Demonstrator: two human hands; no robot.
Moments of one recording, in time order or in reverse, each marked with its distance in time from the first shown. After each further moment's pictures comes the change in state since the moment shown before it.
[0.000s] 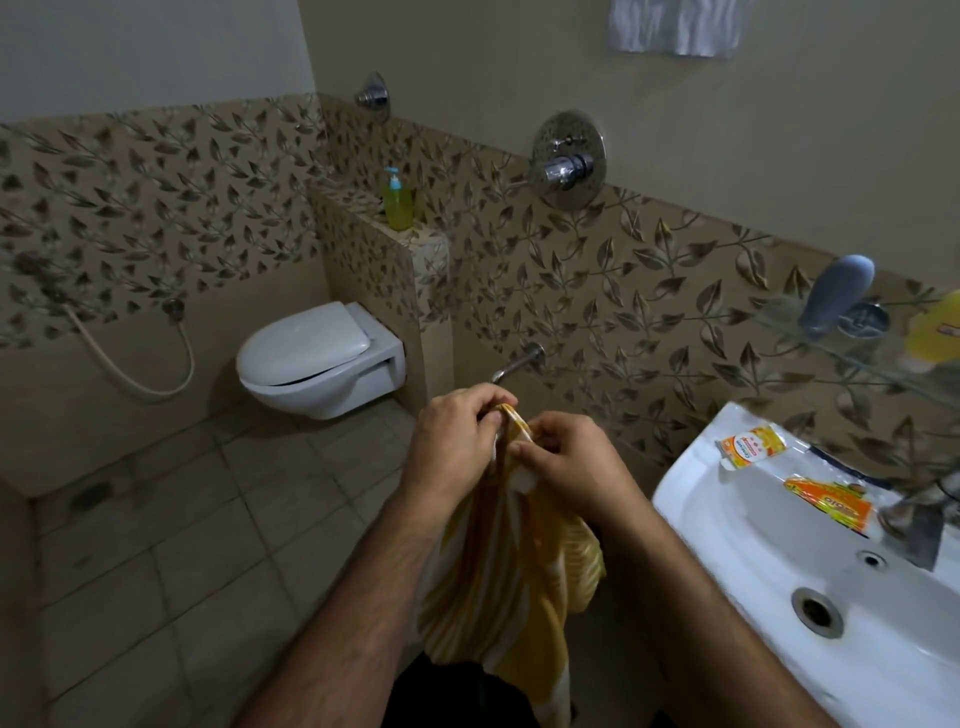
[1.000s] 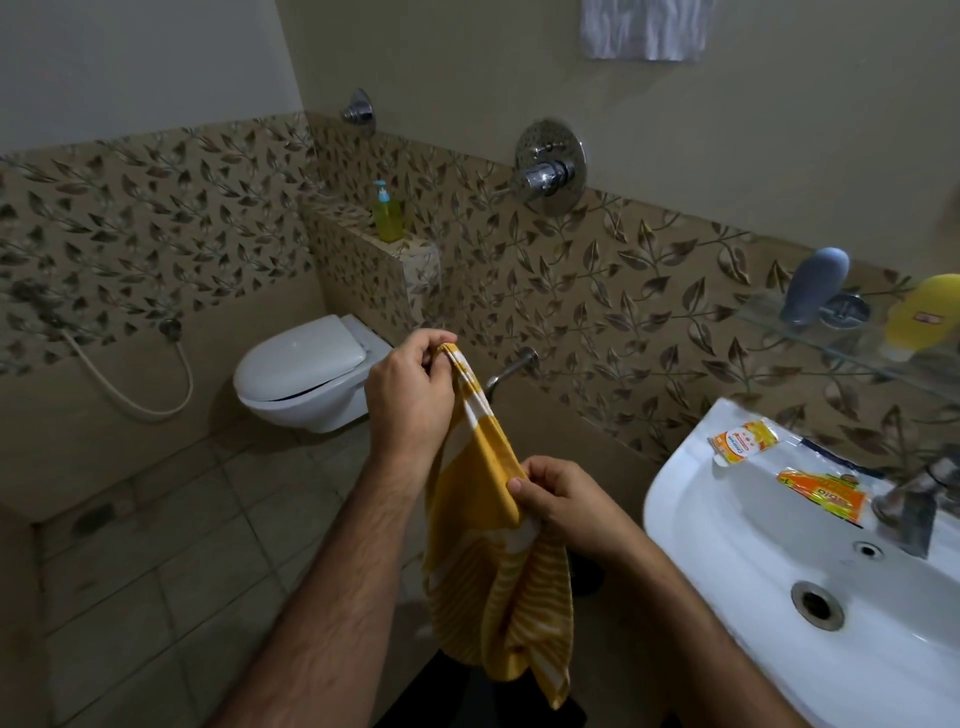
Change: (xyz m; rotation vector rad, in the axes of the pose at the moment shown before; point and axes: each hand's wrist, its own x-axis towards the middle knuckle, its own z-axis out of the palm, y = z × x) left_hand 0.022 0.030 -0.026 -0.045 0.346 -0.111; right_hand -0.023 0.029 -0.002 0.275 -0.307 0.120
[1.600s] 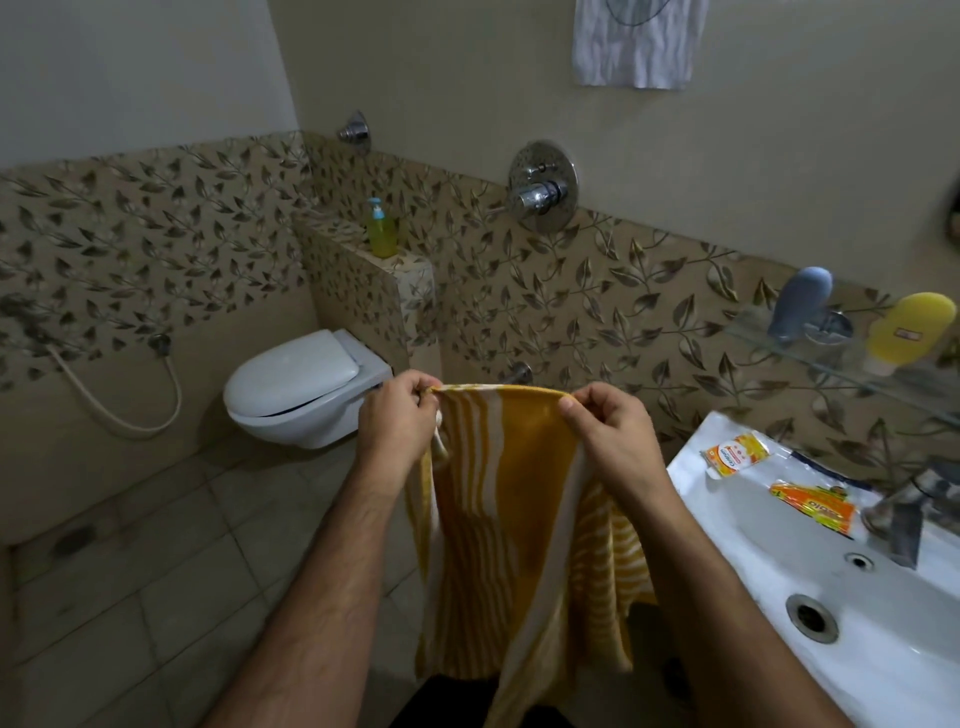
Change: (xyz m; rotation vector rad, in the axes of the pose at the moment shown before) left_hand 0.021 -0.037 0.006 0.182 -0.235 -0.154; right_hand 0.011 -0.038 -0.037 0.023 0.618 -0.213
